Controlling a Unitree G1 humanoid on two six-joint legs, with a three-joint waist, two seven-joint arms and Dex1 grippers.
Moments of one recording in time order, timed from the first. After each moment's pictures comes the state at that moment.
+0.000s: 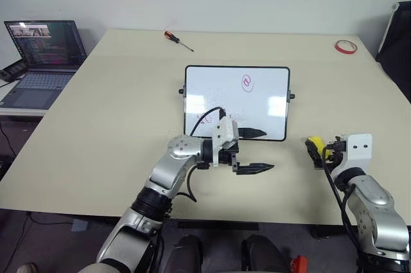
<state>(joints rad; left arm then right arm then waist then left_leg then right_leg) -0.53 0.21 -0.33 0.09 -0.29 0.11 -1.08 0.02 -0.31 -0.28 -0.36 0.19 0.53 0.26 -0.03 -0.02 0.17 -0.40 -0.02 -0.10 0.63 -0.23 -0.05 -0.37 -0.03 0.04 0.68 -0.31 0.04</state>
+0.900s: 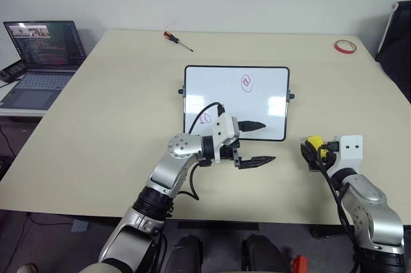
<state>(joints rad) -0.52 0.21 -0.31 0.09 -0.26 0.08 -1.00 -0.01 -0.31 -0.27 -0.31 0.22 0.61 0.24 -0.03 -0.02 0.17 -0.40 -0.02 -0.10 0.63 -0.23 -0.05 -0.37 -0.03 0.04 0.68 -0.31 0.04</state>
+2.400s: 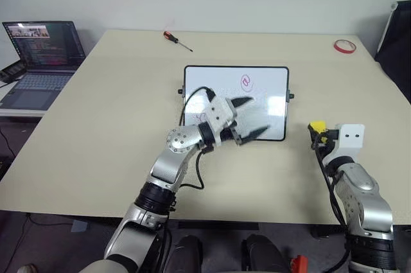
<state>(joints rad) -0.56 0.17 -0.20 0.13 -0.08 -0.03 -0.62 -0.17 -0.27 -0.25 -0.19 0.17 0.45 0.12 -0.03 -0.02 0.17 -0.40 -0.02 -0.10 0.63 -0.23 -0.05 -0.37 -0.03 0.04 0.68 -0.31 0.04</state>
